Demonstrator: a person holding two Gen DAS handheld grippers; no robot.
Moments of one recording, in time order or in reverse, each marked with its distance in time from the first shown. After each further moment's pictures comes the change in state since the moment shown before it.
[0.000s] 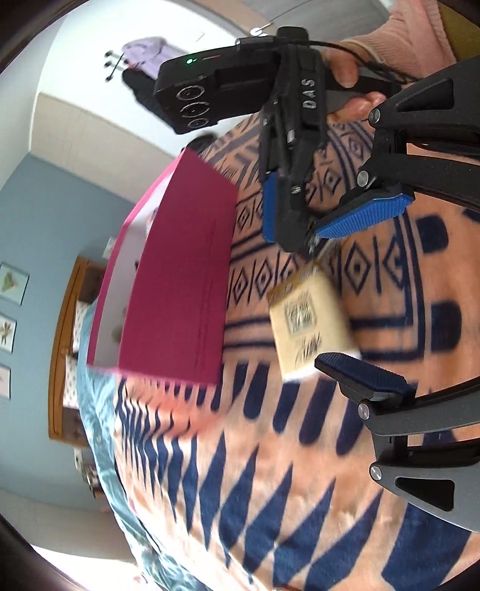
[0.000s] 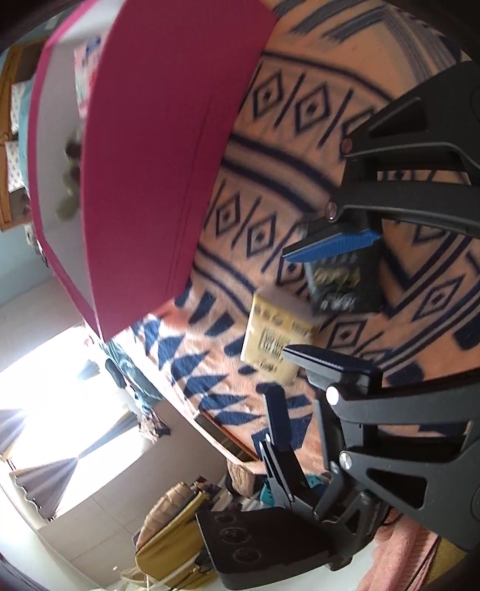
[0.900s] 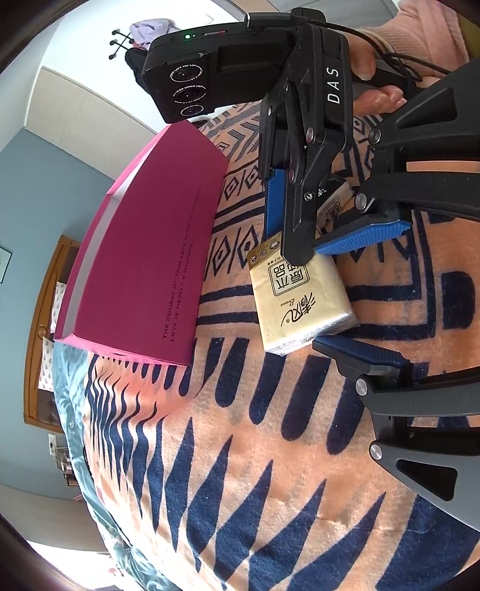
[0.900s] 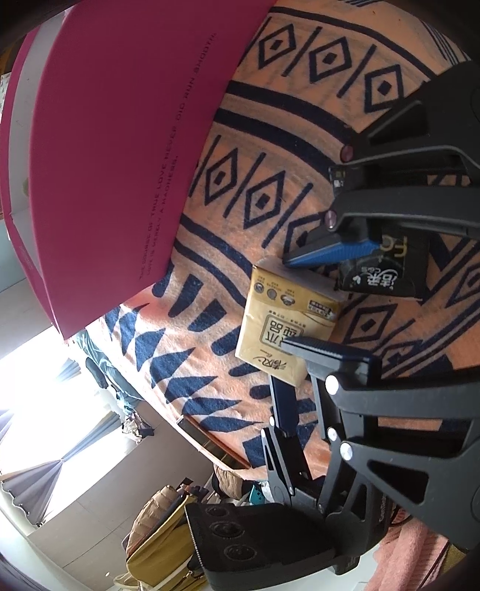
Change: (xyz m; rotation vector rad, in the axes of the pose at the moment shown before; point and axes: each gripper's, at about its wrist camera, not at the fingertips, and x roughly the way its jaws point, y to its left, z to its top) left arm 0.021 0.014 -0.006 -0.056 0.082 0.017; right arm 0.033 0.007 0.008 0.005 0.068 -0.007
